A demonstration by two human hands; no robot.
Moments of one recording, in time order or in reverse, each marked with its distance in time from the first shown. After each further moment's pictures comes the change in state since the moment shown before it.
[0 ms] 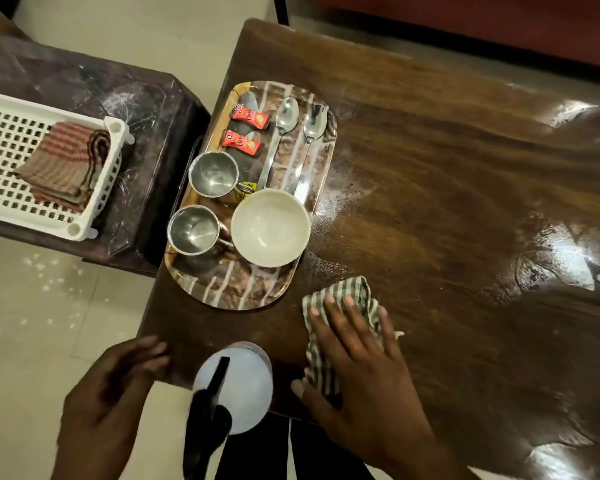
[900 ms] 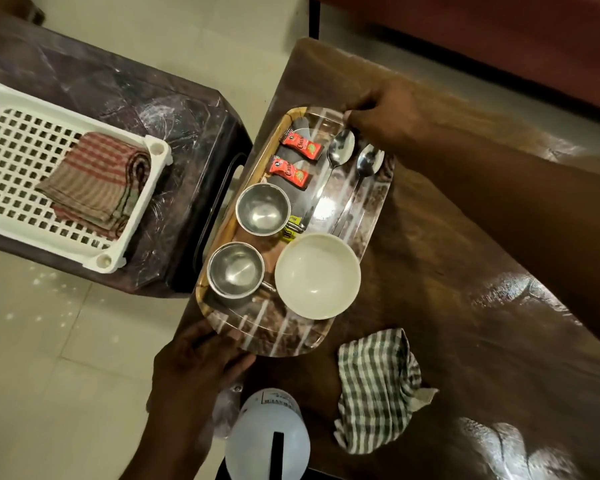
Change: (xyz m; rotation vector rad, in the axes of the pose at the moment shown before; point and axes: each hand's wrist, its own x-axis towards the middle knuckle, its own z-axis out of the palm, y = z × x) left_hand 0.064 0.041 0.062 -0.409 -0.010 -0.487; right_hand 0.364 0.031 -0.162 0.446 0.148 0.310
